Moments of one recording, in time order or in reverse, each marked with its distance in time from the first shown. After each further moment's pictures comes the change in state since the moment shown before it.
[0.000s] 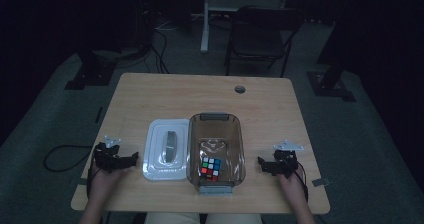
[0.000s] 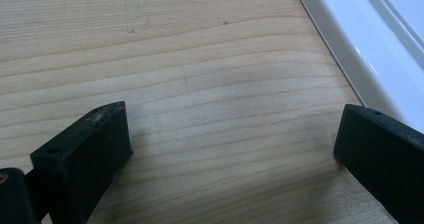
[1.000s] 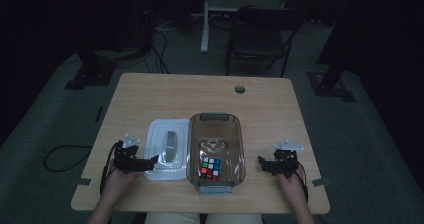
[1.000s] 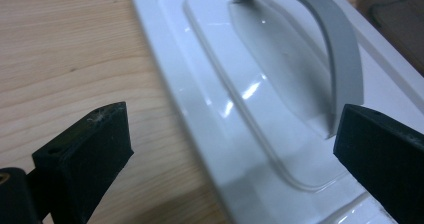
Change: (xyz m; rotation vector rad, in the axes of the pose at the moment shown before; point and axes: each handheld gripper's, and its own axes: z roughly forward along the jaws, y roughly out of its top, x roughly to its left) left arm -0.064 0.023 -0.020 0.002 -0.204 0.105; right arm -0.001 0.000 0.000 0.004 -0.021 0.022
